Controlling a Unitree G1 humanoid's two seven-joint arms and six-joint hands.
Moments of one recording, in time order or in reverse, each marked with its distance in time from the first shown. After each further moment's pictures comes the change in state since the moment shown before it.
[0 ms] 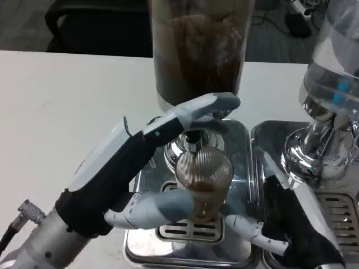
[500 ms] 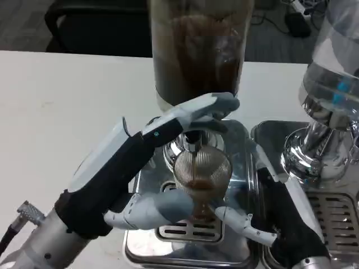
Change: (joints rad) left arm 0.005 -0.002 0.001 -0.005 0.000 0.001 0.004; right arm -0.067 0.078 -0.005 0.124 0.039 -0.103 -0.025
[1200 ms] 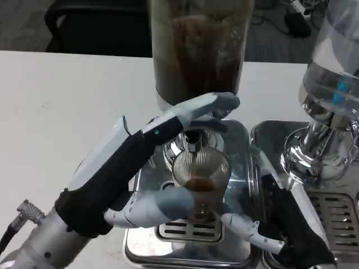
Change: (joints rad) left arm 0.002 0.001 0.002 -0.018 -0.002 0.023 0.000; right arm 0.032 -0.029 -0.024 0.021 0.071 -0.071 0.052
